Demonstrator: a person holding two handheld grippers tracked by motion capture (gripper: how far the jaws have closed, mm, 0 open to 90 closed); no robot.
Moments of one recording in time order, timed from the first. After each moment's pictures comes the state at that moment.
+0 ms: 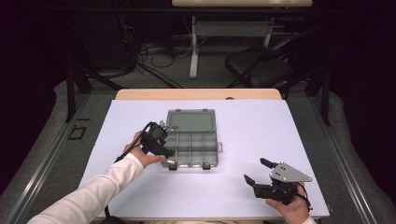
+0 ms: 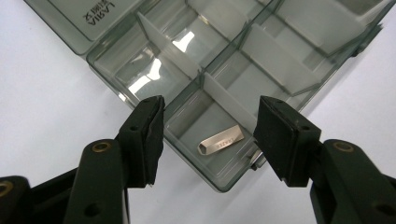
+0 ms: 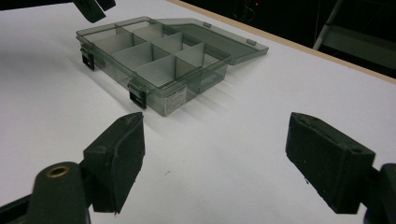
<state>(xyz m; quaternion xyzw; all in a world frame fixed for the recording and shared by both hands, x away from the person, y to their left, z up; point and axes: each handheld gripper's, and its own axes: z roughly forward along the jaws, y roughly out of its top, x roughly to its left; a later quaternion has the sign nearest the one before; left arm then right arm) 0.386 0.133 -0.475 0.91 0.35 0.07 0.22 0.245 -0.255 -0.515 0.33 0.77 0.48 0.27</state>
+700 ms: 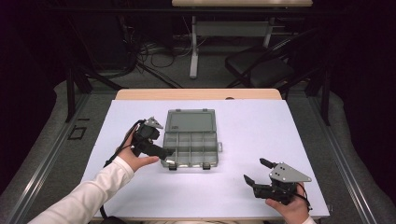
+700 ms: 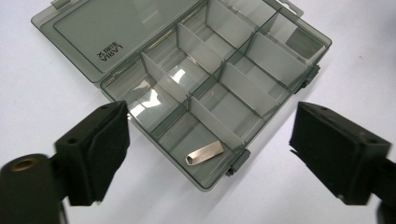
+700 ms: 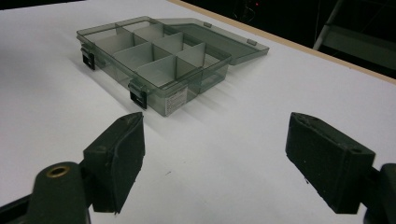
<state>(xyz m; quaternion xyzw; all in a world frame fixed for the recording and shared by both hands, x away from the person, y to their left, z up) 0.367 0.153 -0.451 0.88 0.34 0.08 0.31 0.244 -0.254 -0.515 0.33 0.77 0.48 0.27</state>
